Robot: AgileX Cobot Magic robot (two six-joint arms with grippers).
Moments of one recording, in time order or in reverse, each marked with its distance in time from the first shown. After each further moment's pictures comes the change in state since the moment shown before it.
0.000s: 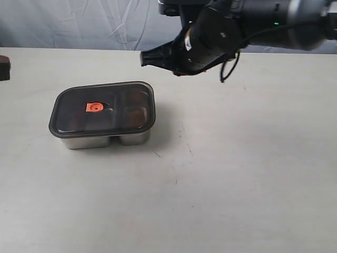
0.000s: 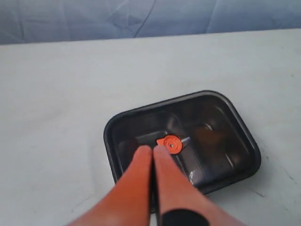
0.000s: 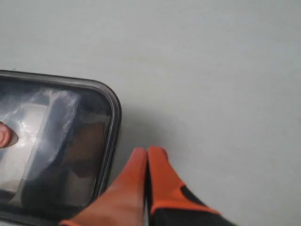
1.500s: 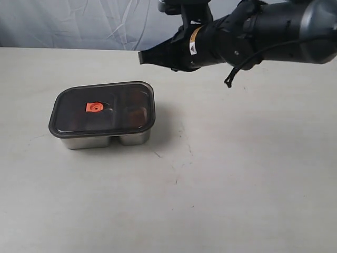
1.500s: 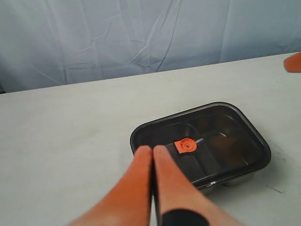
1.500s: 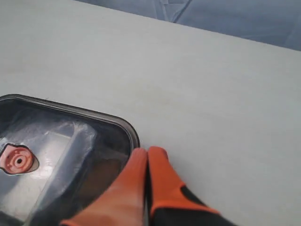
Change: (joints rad) left arm 0.000 -0.418 0.160 0.227 0.005 -0.155; right arm -0.029 -0.015 0.082 -0.062 -0.276 -0.047
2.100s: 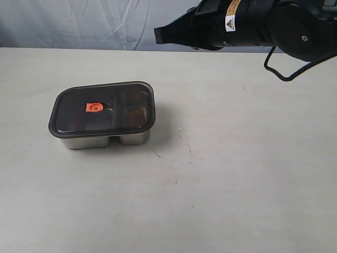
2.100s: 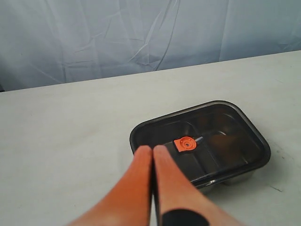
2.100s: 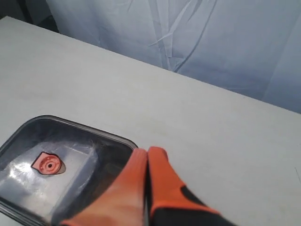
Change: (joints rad) left arm 0.000 0.000 0.000 0.000 0.006 0.000; right arm 0.000 -0.253 0.136 0.002 -0.044 -0.094
